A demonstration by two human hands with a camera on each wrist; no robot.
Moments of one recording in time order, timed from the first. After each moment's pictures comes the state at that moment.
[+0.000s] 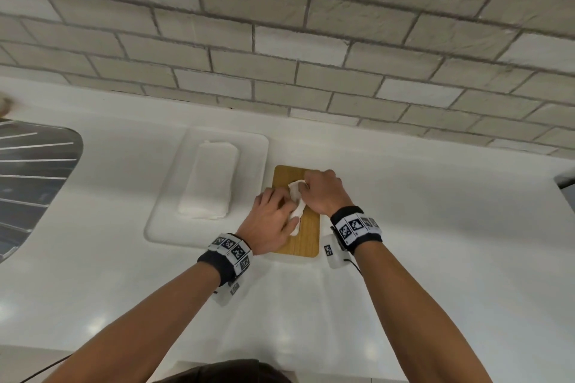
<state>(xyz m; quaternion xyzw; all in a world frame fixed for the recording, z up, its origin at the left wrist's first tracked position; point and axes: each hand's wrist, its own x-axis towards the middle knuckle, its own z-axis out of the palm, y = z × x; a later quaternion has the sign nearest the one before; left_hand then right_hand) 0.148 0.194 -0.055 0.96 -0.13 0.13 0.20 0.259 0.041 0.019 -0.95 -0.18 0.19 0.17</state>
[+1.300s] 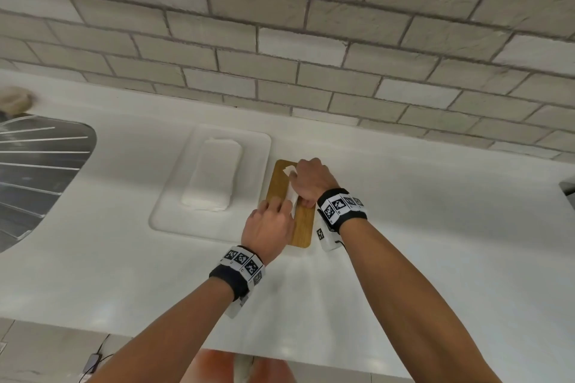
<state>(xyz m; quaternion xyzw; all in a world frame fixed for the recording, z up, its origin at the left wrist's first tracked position) 0.111 0.147 -0.025 0.99 0.04 0.10 0.13 0.263 0.062 0.028 -0.95 -0.21 0.17 0.12</state>
